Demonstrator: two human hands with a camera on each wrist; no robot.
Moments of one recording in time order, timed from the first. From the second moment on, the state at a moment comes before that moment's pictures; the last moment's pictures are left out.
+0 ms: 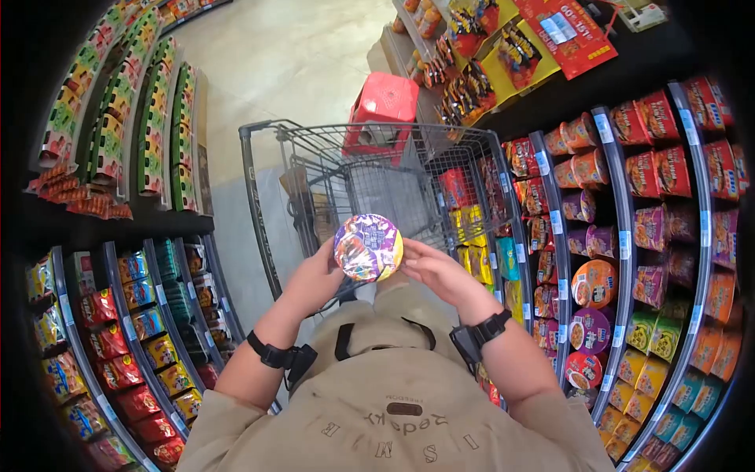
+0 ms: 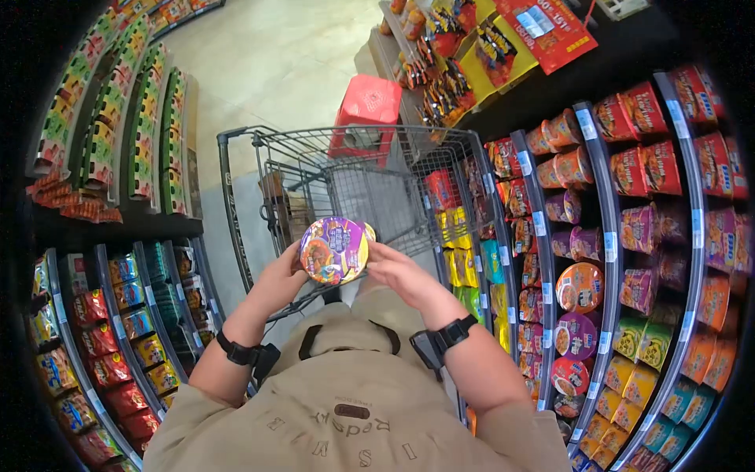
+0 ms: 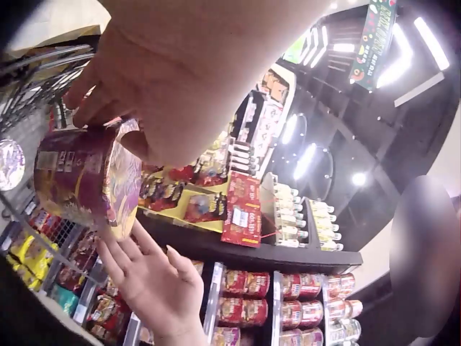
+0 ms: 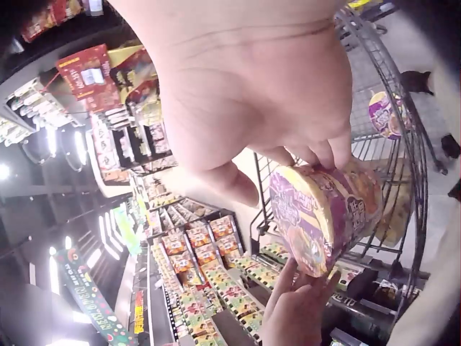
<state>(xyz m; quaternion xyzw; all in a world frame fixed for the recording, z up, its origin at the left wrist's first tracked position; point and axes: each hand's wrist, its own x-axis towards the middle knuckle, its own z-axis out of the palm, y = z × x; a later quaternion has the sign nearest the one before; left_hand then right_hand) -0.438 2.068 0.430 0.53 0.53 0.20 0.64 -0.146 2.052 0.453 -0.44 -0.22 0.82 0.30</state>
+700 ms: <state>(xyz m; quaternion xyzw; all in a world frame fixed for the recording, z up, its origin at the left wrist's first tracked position) -0.355 2.124 0.212 0.49 0.65 -0.14 0.56 -0.125 2.130 0.217 -0.63 -0.12 0.76 0.10</state>
